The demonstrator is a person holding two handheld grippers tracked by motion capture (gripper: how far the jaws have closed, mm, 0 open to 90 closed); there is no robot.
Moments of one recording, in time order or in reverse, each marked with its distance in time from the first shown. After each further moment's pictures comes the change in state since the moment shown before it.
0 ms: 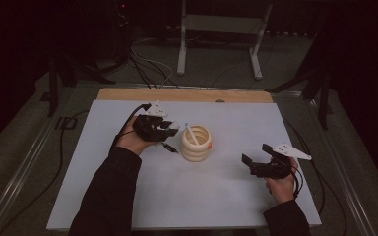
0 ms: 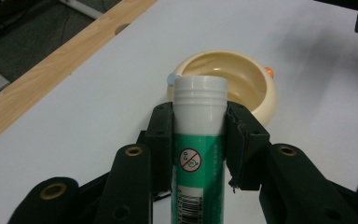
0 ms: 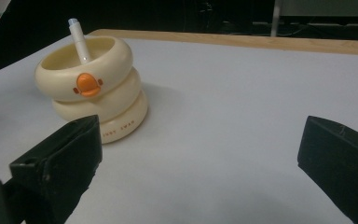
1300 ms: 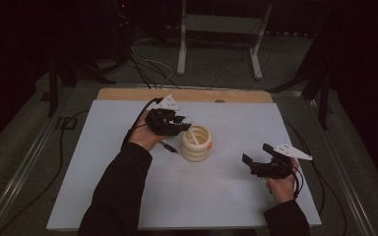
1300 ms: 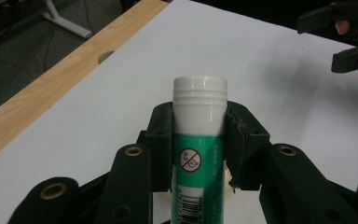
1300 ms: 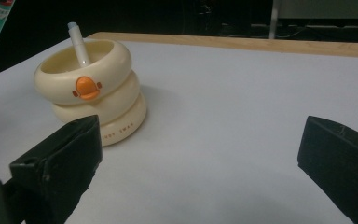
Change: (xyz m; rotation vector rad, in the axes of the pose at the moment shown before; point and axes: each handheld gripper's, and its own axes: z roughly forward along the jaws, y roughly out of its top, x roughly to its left) left arm -0.006 0.030 0.018 -0.056 -0.058 -0.001; right arm 0.000 0.000 -0.001 -0.010 -0.005 0.005
